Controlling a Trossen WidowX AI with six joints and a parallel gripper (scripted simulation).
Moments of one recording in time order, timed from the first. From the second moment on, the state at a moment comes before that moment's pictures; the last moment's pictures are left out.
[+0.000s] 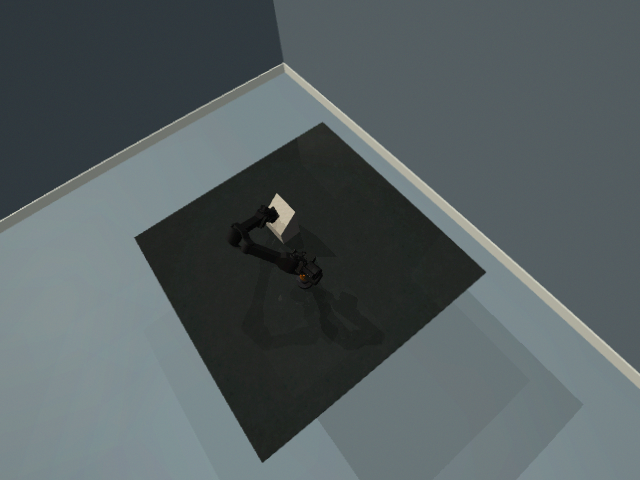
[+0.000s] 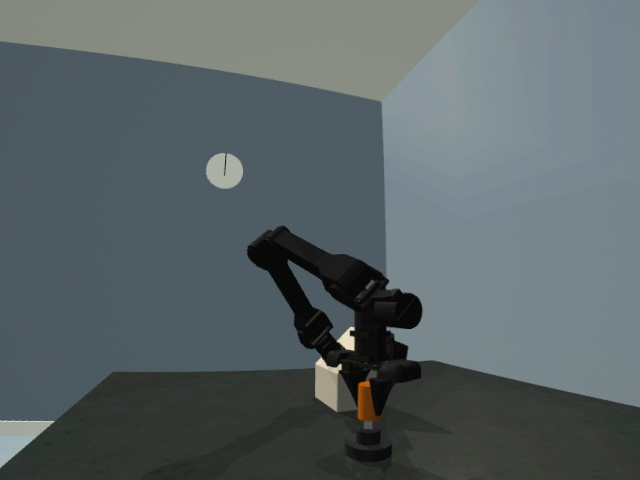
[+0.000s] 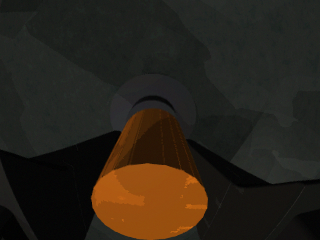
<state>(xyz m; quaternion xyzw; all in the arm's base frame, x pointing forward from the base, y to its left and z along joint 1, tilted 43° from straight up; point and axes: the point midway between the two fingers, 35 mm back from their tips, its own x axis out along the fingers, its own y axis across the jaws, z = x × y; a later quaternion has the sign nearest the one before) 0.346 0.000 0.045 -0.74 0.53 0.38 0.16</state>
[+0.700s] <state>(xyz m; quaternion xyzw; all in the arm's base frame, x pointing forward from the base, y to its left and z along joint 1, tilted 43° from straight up) 0.343 -0.002 0.043 -0.74 0.53 0.38 0.16</state>
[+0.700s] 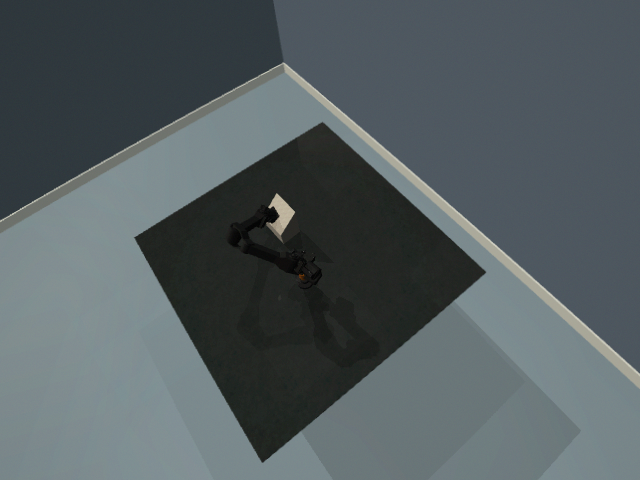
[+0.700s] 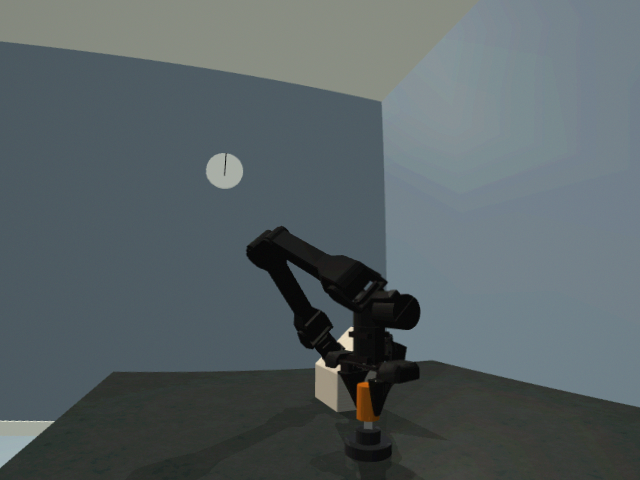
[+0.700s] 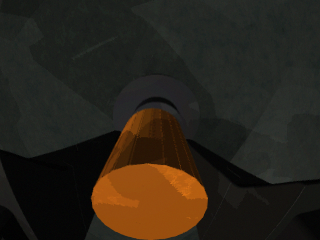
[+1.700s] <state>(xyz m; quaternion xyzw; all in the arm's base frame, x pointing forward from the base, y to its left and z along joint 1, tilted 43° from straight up) 0.346 0.000 0.044 -0.75 0.49 0.43 0.09</state>
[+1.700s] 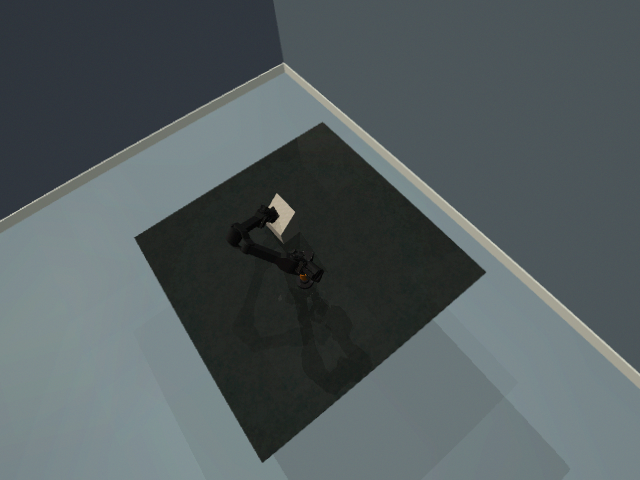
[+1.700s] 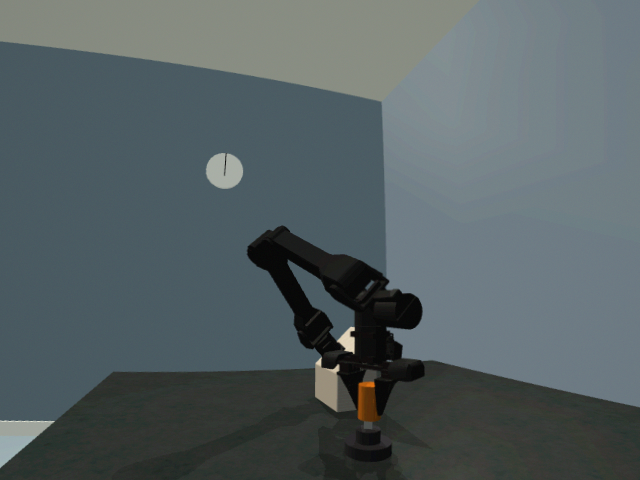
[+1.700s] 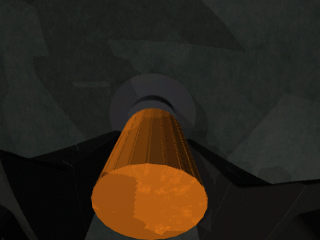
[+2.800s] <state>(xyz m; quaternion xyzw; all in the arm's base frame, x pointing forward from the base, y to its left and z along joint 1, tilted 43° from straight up) 0.343 -0.002 0.044 -0.75 0.49 0.44 0.08</state>
